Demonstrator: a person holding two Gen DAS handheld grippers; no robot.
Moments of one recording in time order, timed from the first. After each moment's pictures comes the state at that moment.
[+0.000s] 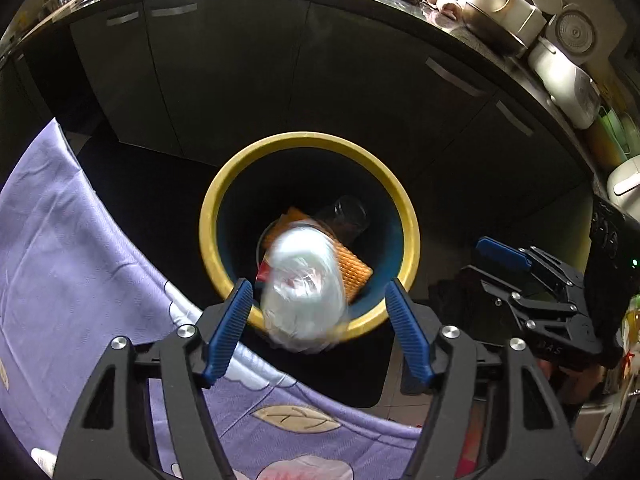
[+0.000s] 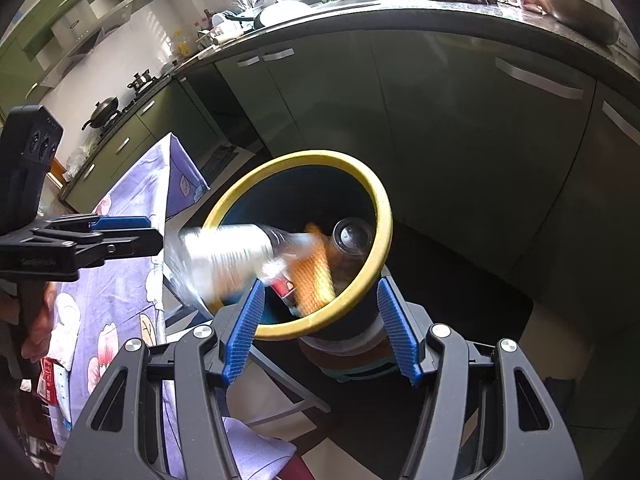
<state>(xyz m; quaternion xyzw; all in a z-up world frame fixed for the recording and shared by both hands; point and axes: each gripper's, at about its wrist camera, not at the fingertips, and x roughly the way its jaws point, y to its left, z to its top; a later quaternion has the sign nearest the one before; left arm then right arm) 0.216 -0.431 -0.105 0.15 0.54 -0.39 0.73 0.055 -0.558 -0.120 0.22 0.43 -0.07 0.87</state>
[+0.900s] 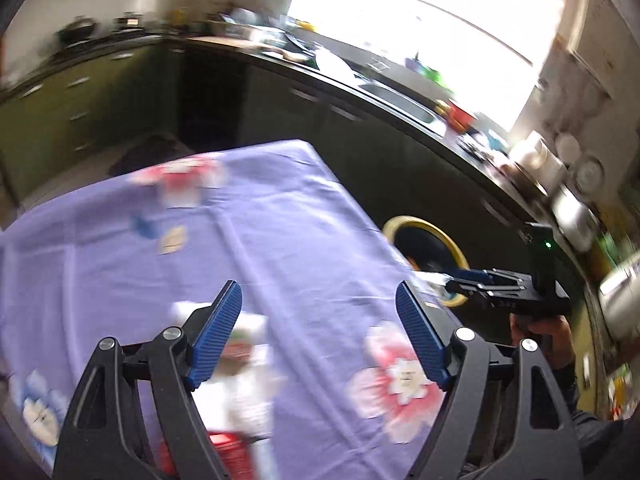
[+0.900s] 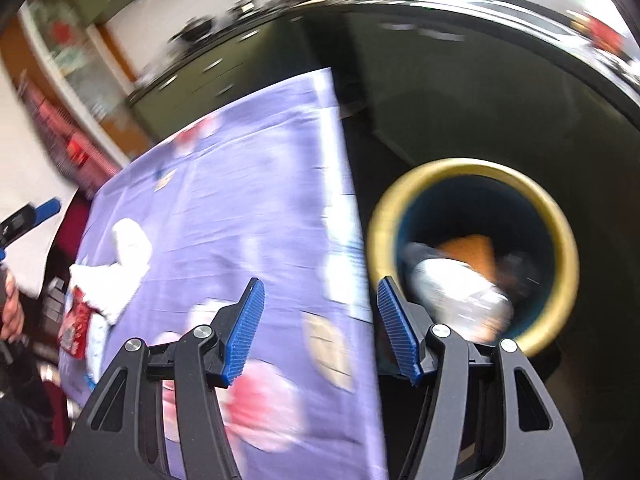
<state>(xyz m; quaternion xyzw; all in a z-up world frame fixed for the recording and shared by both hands) 0.152 -0.077 -0.016 -0.04 0.40 -0.26 0.88 0.148 -0.379 -0.090 0.11 0.48 0.12 0.86</state>
